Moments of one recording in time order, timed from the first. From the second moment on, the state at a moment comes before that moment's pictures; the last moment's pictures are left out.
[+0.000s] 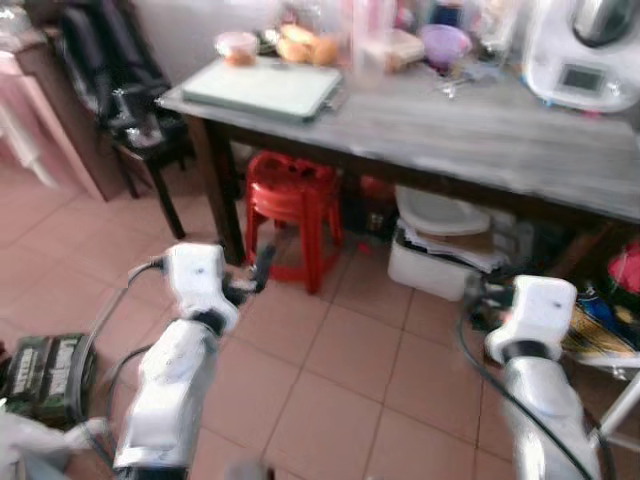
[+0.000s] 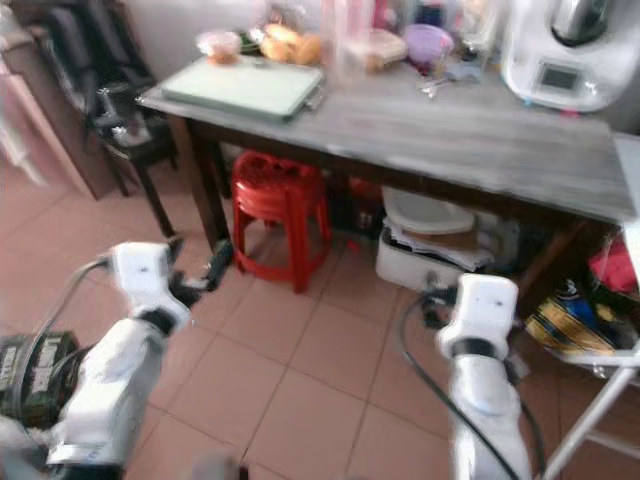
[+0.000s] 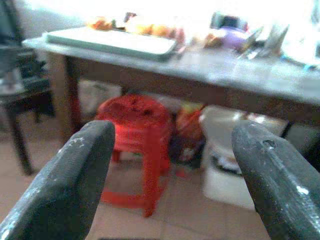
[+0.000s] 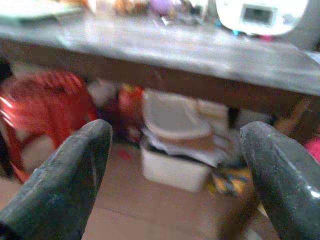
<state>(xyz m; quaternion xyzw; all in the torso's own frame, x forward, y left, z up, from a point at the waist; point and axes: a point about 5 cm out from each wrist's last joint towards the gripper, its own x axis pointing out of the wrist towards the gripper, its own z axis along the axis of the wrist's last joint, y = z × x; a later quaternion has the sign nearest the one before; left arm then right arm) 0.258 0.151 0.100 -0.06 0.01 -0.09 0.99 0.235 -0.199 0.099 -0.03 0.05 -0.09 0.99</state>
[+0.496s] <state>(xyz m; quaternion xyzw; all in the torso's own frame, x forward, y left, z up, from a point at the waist) 0.260 0.158 0.100 -0.04 0.02 -0.08 1.00 0.230 -0.199 0.093 -0.03 0.06 -0.08 0.99</state>
